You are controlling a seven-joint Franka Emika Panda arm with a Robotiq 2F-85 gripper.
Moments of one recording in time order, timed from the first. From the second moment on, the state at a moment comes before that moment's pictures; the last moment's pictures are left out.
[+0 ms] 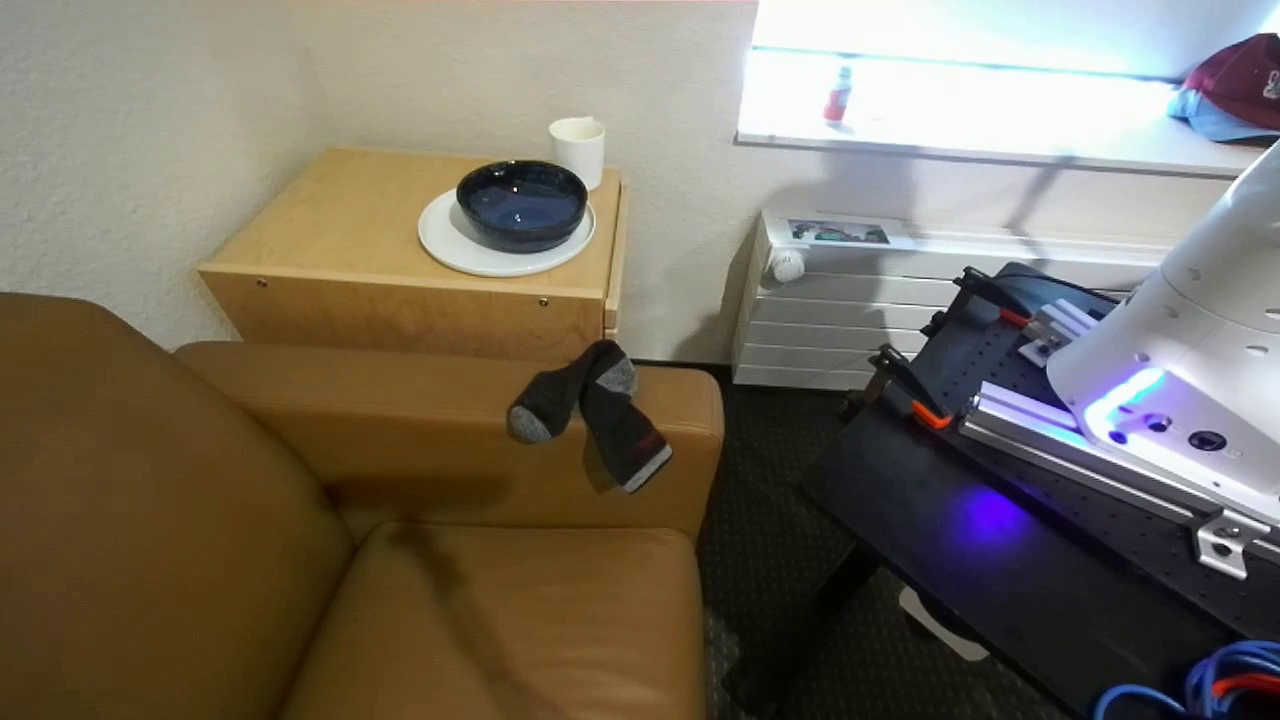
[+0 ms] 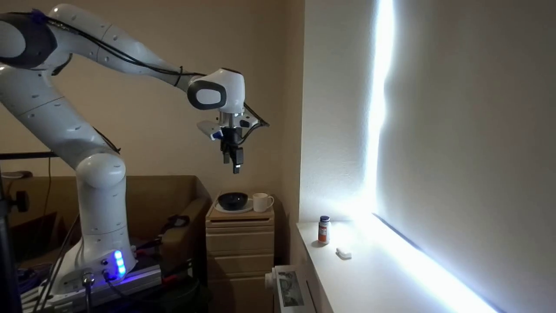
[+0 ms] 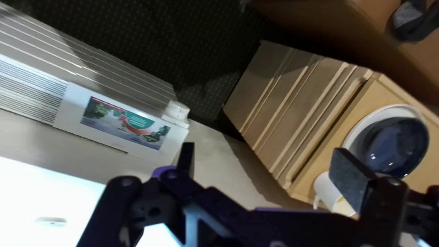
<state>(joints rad) -0.17 -0.56 -0.41 -2.53 0.05 2.06 -0.26</state>
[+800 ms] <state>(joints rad) -0.23 -0.21 -0.47 -2.38 0.10 2.30 -0.06</state>
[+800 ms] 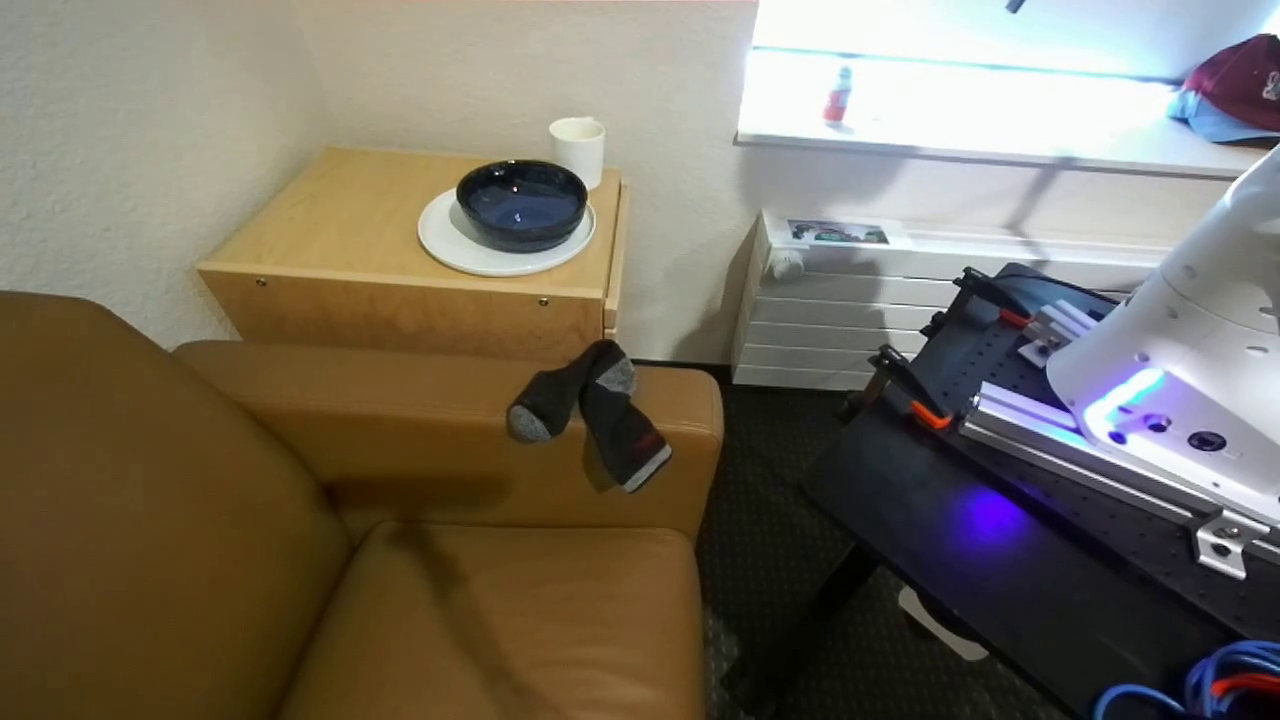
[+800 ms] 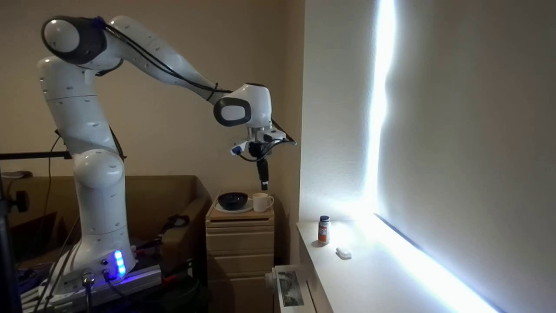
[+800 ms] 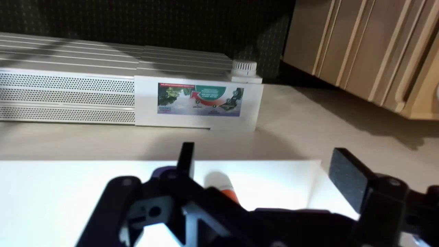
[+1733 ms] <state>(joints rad) -0.32 0.29 -0.44 -2.03 0.27 2.41 0.33</state>
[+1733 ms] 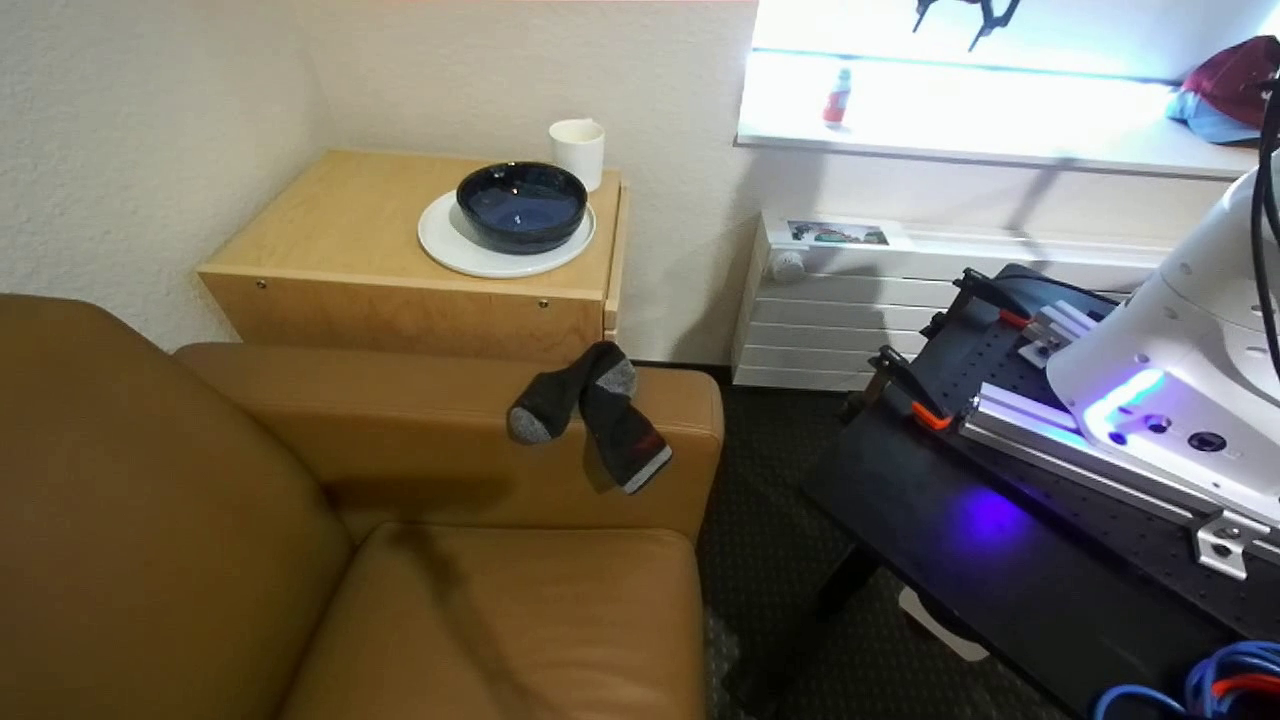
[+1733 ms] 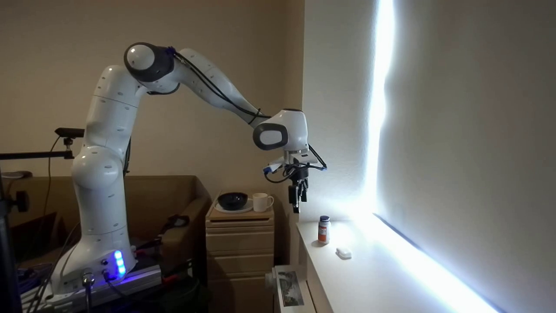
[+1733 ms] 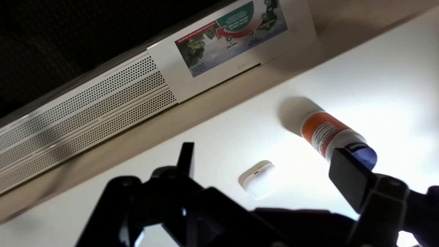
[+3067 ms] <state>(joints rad) -0.40 0.78 -0.40 -1.56 0.36 2.41 1.00</state>
